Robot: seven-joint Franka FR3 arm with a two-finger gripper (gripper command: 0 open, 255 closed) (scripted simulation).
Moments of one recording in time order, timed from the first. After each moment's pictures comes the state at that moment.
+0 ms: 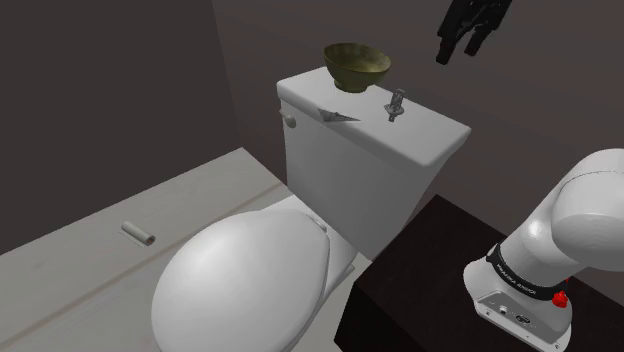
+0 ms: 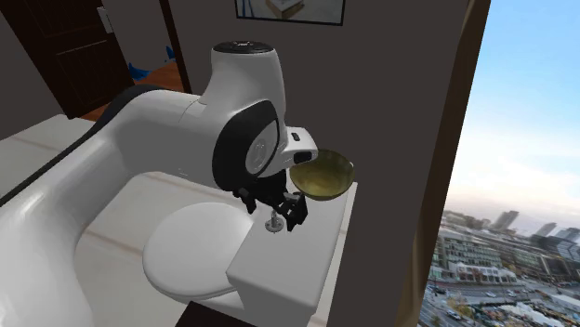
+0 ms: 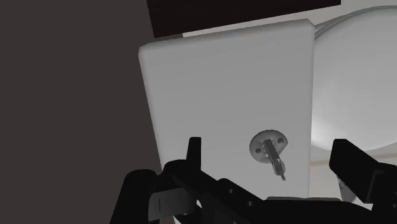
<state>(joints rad) -0.01 -0.80 -0.05 -2.31 -0.05 1.58 0.12</state>
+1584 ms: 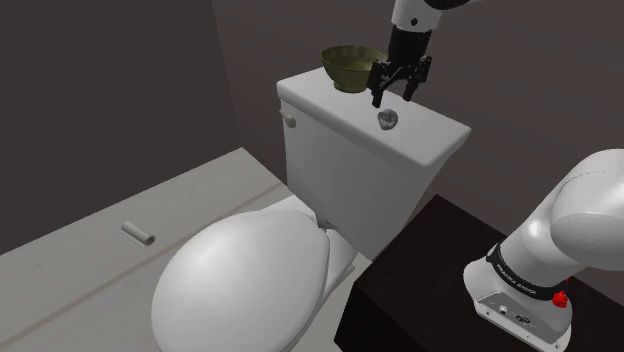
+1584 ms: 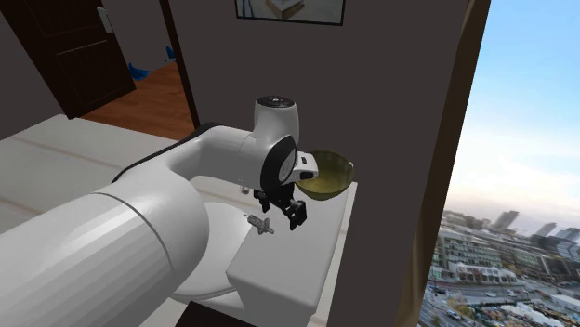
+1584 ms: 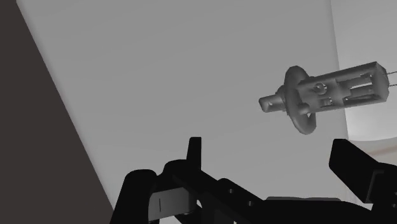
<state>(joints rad) -0.03 -0.46 -0.01 -2.37 0.01 1.92 0.29</state>
